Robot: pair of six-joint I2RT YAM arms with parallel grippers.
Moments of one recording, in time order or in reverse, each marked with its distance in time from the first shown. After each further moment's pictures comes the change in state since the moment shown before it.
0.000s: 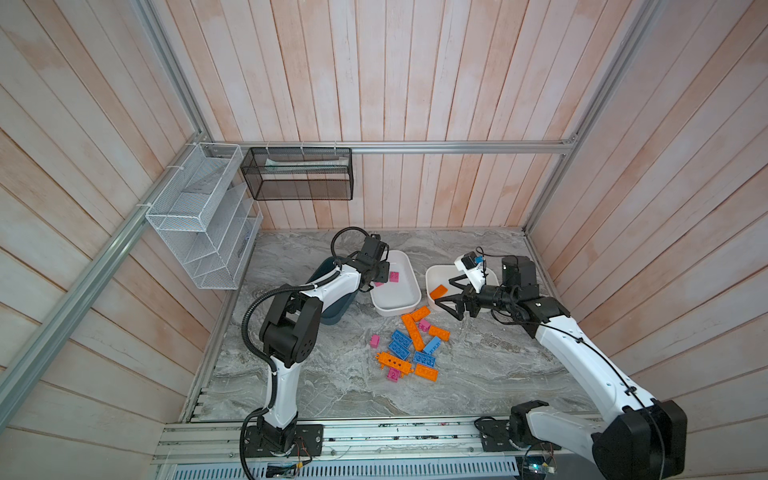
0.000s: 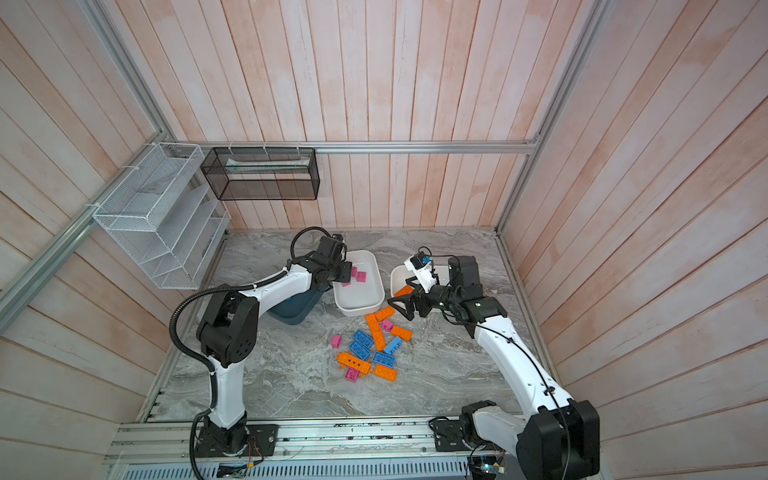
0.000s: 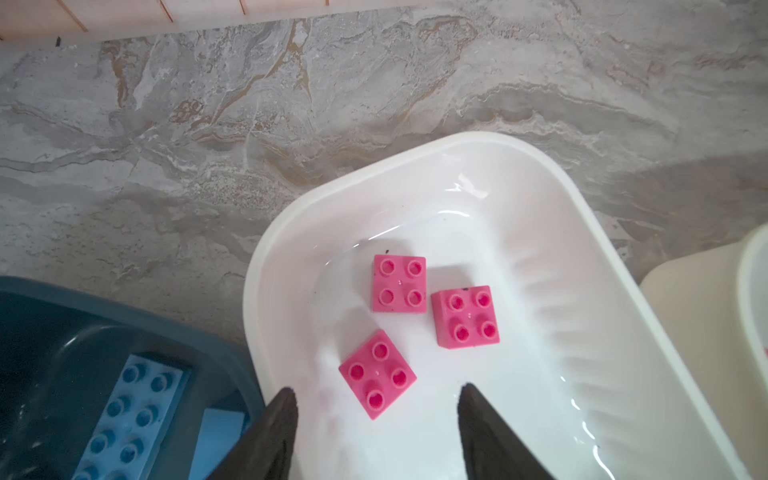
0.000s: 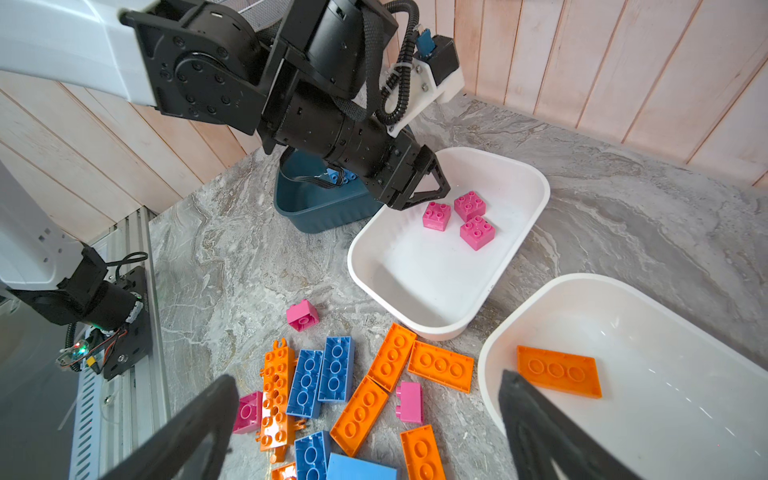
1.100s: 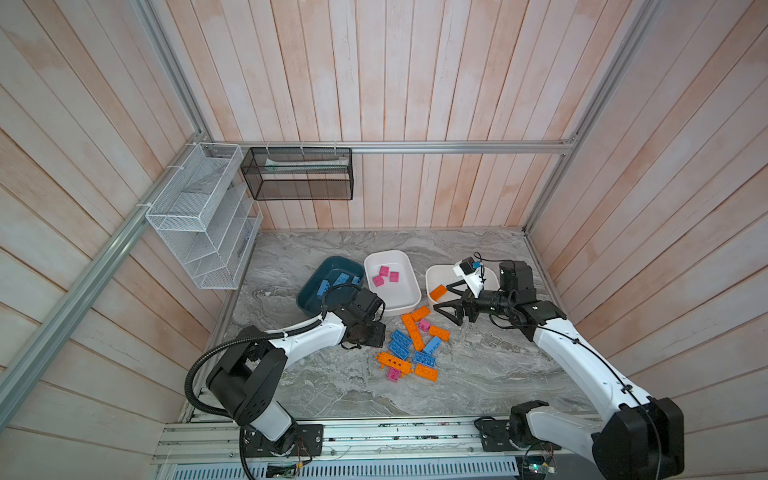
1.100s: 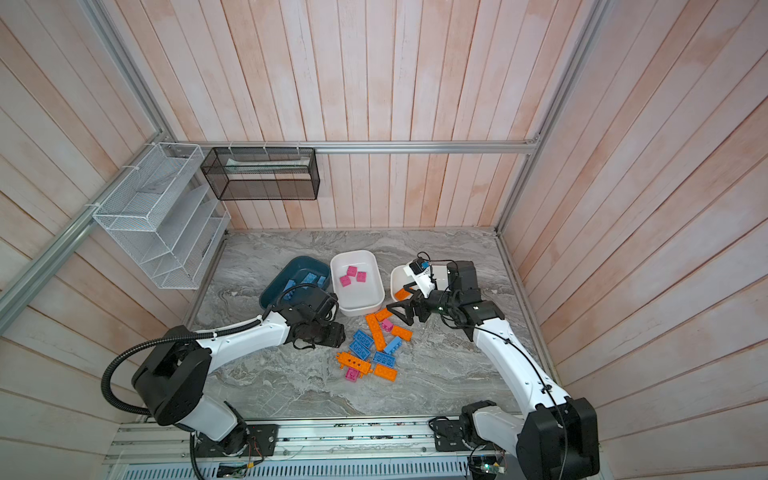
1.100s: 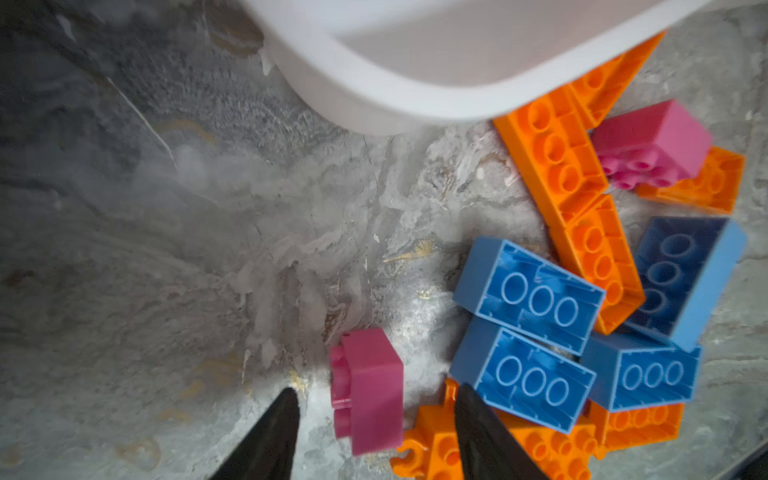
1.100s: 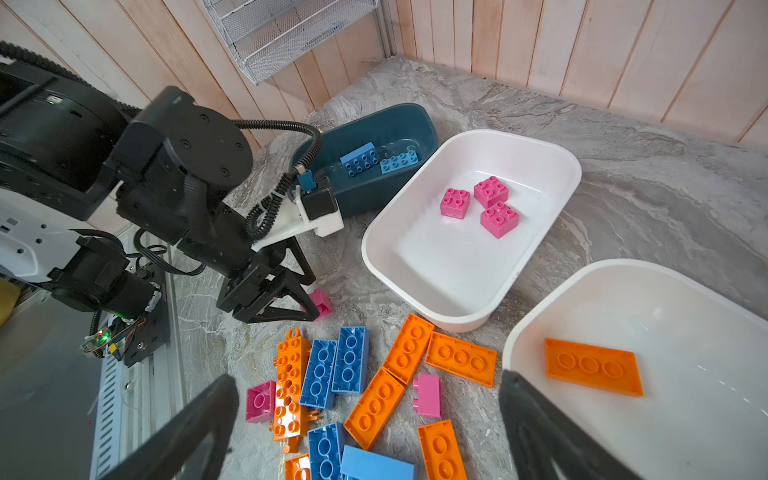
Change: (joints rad) left arm -0.184 -0.431 -0.619 -0.119 0.211 -0.175; right arm -0.001 0.000 -0.055 0.028 -0.045 0.008
